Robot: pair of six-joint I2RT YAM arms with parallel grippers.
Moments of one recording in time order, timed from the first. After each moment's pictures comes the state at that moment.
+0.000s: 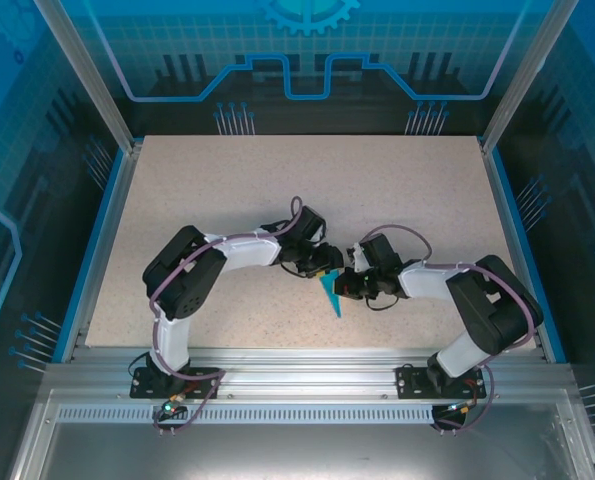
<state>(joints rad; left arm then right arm) -0.69 1.95 1.20 -0.22 0.42 -0.94 0.50 1.58 0.57 -0.02 -0.48 0.65</state>
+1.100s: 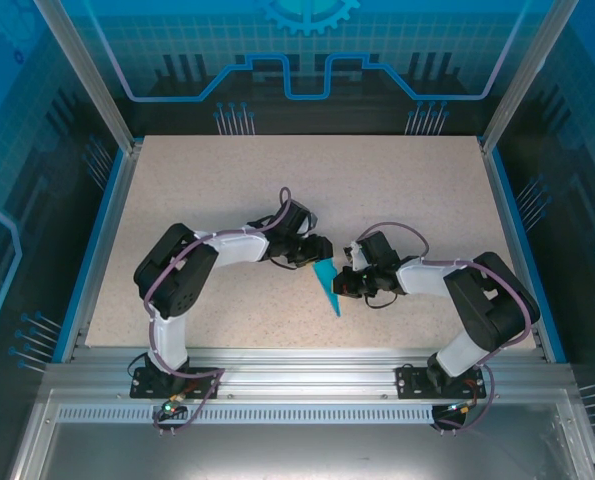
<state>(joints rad) -0.61 1.94 1.14 -0.12 0.41 -0.82 0.50 1.60 0.60 -0.07 -0.49 0.60</state>
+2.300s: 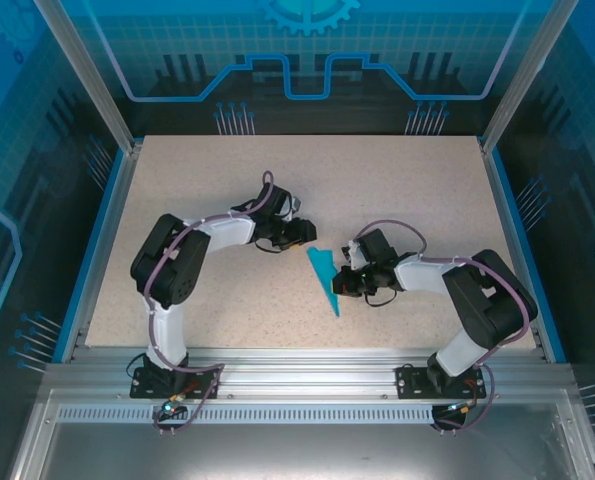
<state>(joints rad) -0.46 1.95 1.20 -0.19 0.47 -0.70 0.50 1.62 0.64 -0.13 -0.49 0.55</state>
